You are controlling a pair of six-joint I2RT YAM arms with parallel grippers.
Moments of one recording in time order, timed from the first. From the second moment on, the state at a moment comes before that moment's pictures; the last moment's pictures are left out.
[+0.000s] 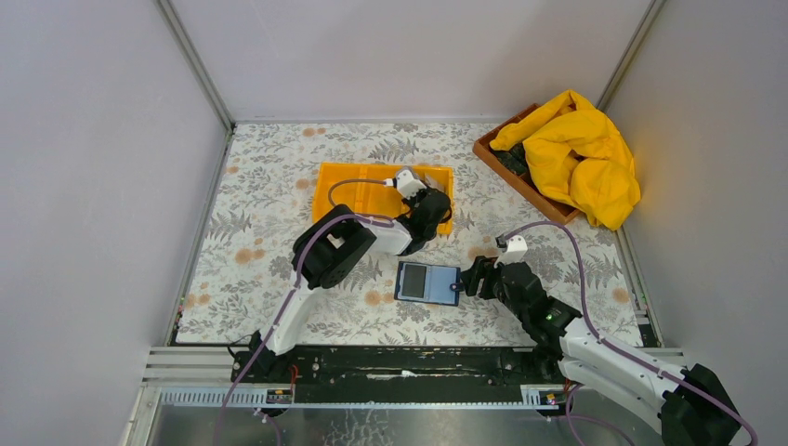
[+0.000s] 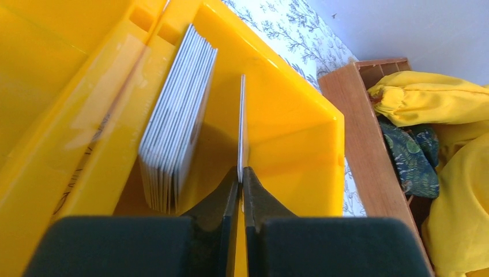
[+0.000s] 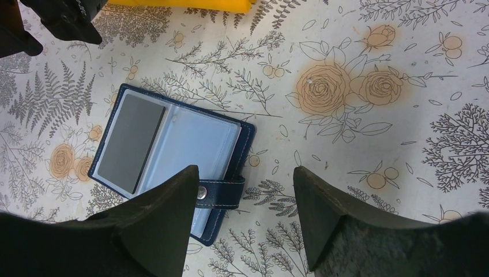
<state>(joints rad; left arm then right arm) -0.80 2.29 1.36 0.53 -0.75 -1.03 0.71 0.69 0.15 0.05 0.23 0.52</state>
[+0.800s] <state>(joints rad) -0.85 2.28 1.28 0.79 -0.81 -0.73 0.71 0.69 0.15 0.05 0.23 0.52</state>
